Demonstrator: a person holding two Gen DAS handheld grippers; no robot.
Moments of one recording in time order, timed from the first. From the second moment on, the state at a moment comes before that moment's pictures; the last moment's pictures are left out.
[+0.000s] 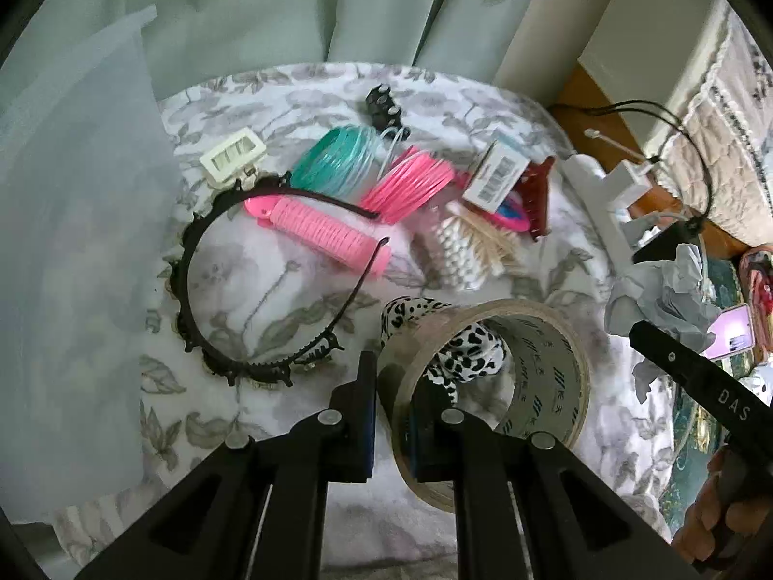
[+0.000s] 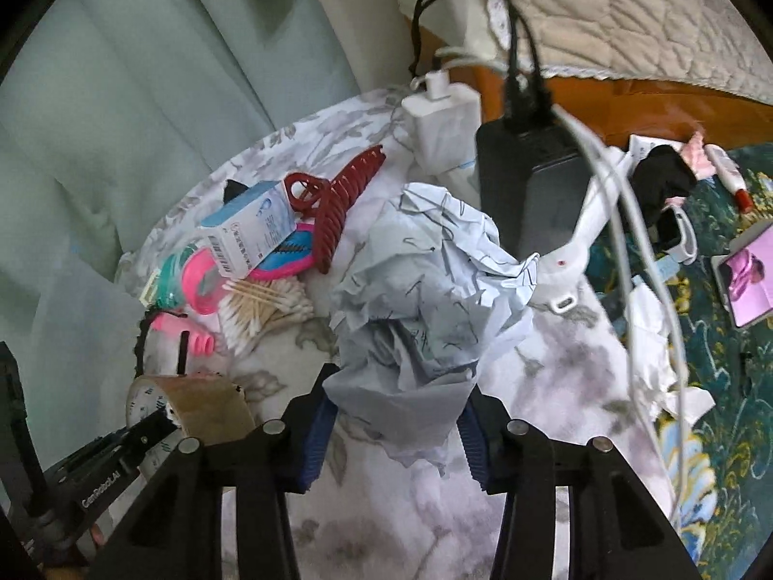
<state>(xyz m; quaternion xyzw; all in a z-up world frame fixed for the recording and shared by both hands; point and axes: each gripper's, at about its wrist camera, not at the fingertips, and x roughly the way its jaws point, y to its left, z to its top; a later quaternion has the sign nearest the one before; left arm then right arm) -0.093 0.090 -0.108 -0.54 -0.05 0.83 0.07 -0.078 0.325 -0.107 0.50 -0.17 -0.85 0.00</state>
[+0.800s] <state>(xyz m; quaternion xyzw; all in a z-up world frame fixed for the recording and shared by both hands) -0.043 0.031 -0.008 -0.41 -0.10 0.90 0.06 -0.039 0.262 -0.008 0.42 -0.11 -0.90 0.05</state>
